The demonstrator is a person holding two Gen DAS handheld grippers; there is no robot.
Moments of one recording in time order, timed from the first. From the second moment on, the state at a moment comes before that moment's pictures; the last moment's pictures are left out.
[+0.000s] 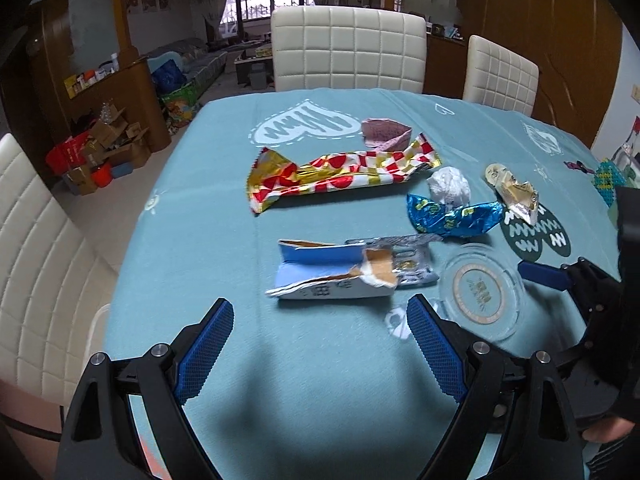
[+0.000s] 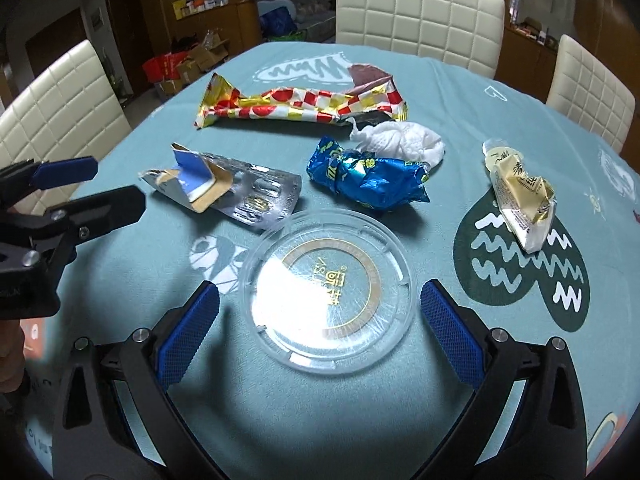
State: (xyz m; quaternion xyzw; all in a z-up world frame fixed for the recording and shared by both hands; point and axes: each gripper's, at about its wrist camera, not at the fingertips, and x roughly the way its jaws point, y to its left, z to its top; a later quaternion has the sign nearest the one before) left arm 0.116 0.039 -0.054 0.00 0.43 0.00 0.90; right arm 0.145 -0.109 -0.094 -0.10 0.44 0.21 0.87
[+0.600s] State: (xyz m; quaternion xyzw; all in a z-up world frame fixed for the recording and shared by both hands) left arm 0.152 0.032 -0.078 0.02 0.44 0.02 0.90; right arm 0.161 -0.140 -0.091 -0.05 0.44 0.18 0.88
